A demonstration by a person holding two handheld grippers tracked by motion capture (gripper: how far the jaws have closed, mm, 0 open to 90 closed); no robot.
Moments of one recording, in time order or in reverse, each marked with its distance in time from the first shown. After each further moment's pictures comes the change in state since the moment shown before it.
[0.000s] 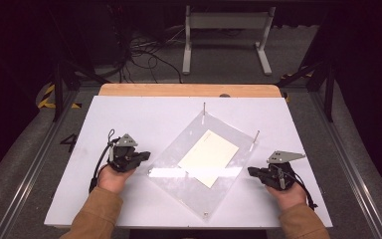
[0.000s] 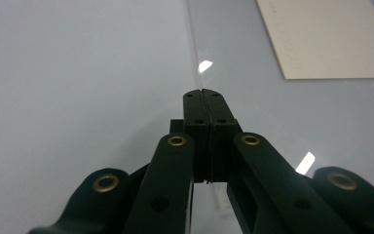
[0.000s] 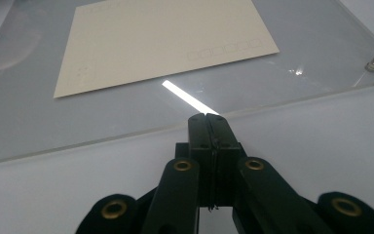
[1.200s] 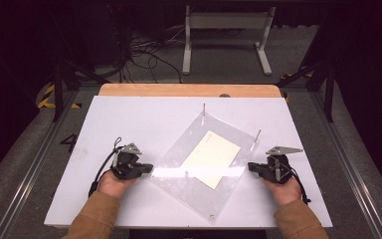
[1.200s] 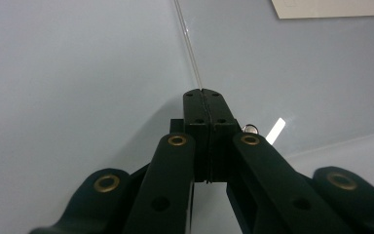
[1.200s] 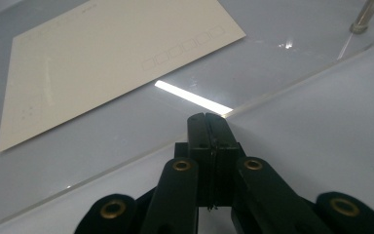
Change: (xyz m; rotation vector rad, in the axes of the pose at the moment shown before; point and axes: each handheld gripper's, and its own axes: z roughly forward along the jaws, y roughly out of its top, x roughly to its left) left arm -0.009 -0.015 0.009 0.119 -0.120 0.008; right arm -0.019 -0.001 0.022 0.022 -0.053 0.194
